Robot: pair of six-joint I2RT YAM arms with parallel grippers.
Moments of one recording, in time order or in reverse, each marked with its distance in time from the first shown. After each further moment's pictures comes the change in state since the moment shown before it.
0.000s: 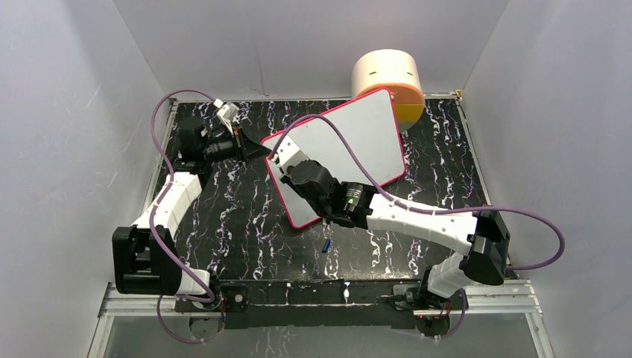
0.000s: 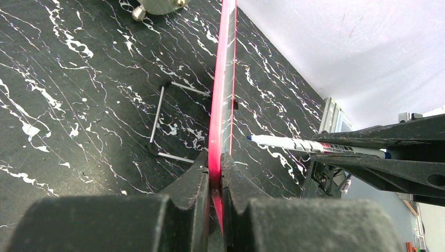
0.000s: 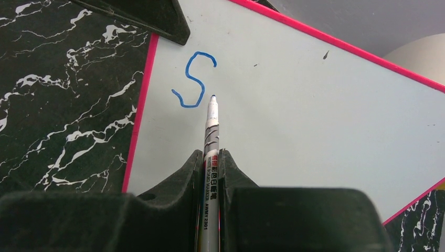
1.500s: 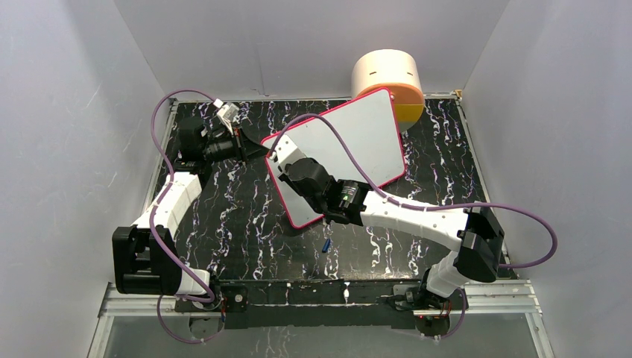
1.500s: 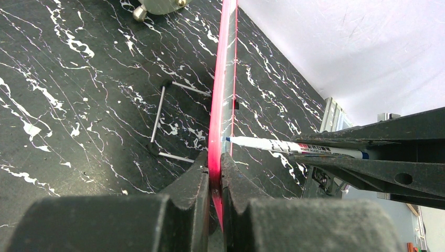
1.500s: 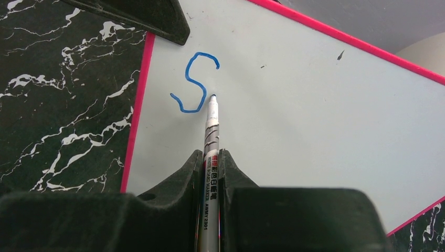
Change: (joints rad) left arm 0.000 0.000 0.000 -0.002 -0.001 0.003; right arm -0.032 0.043 -0.003 0.031 -0.032 0.004
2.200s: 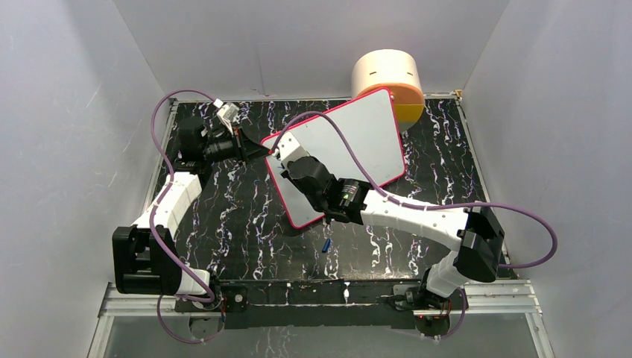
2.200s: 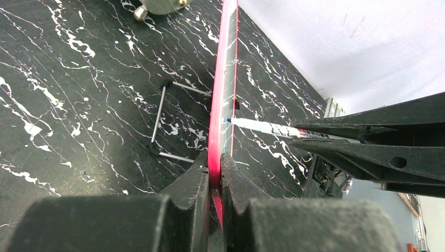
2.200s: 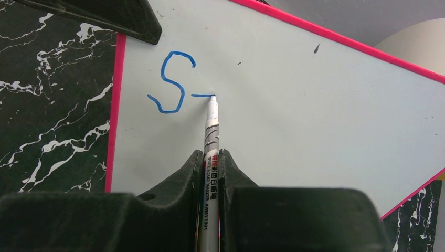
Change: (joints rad) left arm 0.000 0.000 0.000 -0.001 -0.003 0.000; right arm -0.011 0.000 0.000 -0.001 0.053 0.000
